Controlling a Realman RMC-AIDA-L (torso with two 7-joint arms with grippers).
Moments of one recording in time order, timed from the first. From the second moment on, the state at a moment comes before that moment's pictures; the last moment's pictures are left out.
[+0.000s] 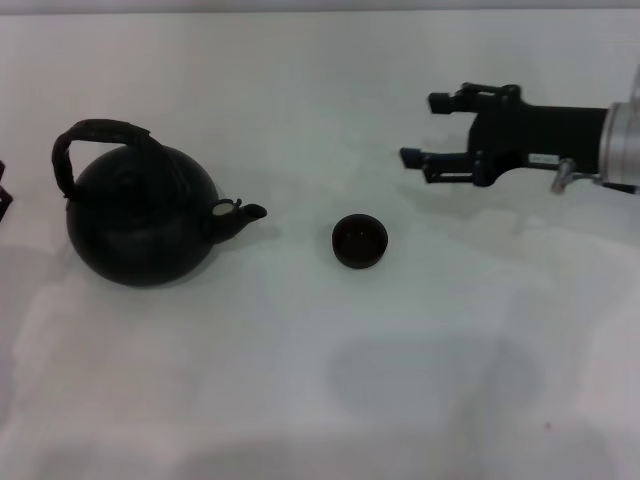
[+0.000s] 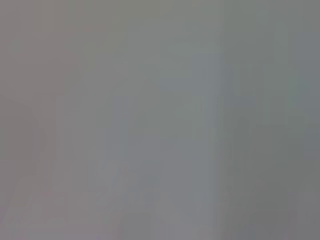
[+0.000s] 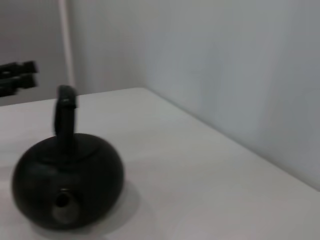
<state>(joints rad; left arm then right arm) -0.18 -2.08 0.82 -0.08 0.79 1.66 -0.21 0.42 2.01 -1.30 -0.76 1.56 1.15 -1.82</state>
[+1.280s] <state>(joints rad) -0.29 -2.07 0.97 -0.06 0.84 1.45 -0.34 0.41 2.01 -1.24 -0.71 1.58 1.19 -1.89</state>
